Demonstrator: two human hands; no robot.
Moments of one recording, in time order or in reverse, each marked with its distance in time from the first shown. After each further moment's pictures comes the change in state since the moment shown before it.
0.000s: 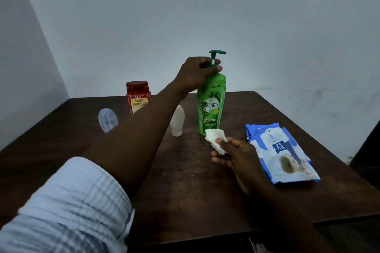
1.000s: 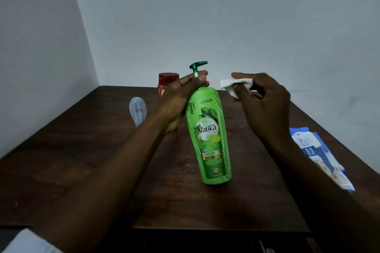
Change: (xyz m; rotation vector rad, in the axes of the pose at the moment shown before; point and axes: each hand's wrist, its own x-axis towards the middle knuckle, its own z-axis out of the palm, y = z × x) left_hand -0.112 -0.030 -0.060 -0.667 0.147 -0.144; right_hand 0.007 -0.091 0.067 -0.501 0.083 -0.917
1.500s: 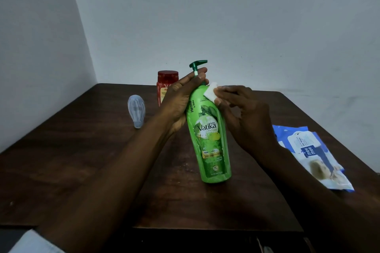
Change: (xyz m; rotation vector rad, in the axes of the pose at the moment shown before) left_hand 0.005 -0.011 0.004 -0.186 -0.005 -0.045; right_hand -0.021 0.015 0.013 -0.243 -0.177 -0.290
